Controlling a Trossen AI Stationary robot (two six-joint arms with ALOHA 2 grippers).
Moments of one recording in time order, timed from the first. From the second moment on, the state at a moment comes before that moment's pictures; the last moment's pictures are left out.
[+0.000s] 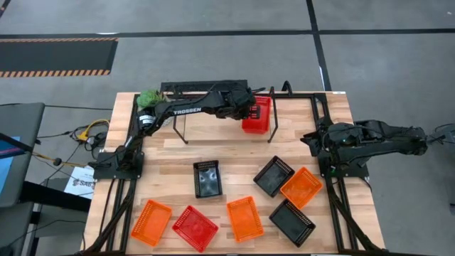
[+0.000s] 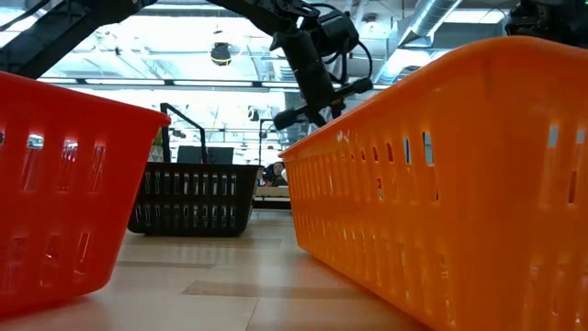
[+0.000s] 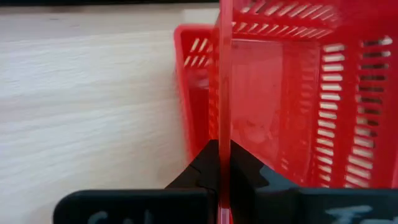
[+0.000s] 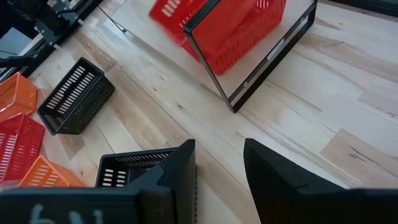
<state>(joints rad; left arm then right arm) 0.31 2.19 2.01 -0.77 -0.21 -1.04 0.04 0.43 0.68 -0.98 0.34 0.83</state>
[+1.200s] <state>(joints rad) 0.31 2.19 2.01 -0.75 -0.16 -1.03 0.04 0.43 0.68 -0.98 0.34 0.80</state>
